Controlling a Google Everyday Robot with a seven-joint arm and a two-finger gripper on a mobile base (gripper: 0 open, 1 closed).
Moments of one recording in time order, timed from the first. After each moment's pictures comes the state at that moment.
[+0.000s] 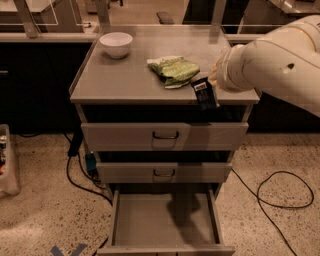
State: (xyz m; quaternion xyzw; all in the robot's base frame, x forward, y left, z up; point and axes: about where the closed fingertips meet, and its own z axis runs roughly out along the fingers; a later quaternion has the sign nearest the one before) arm 0.641 -0.152 0.918 -0.56 0.69 -0.22 0.39
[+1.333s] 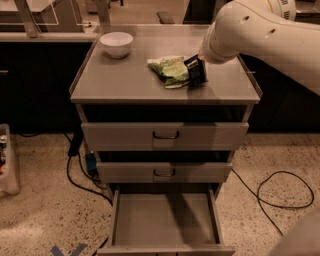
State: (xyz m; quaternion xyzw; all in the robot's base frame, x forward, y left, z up) arm 0.743 -0.144 0.933 -0.58 0.67 -0.25 0.38
